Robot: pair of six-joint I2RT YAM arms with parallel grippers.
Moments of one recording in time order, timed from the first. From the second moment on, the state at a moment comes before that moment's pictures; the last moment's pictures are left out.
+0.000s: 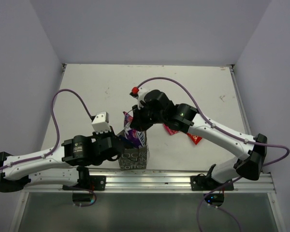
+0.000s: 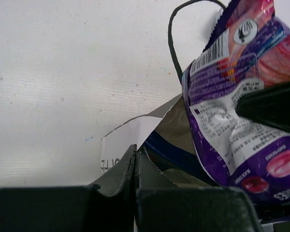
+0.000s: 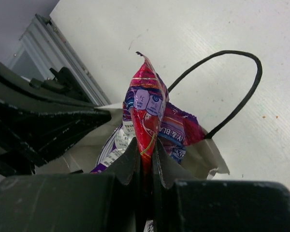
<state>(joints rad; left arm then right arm) -1.32 0.90 0.99 -1.10 -0.84 -1.29 1.00 1.47 1.45 -0.60 -0.10 0.40</state>
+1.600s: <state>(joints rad) -1.32 0.85 0.97 -1.09 -0.84 -1.27 1.17 1.45 1.79 -0.96 0.15 0.37</state>
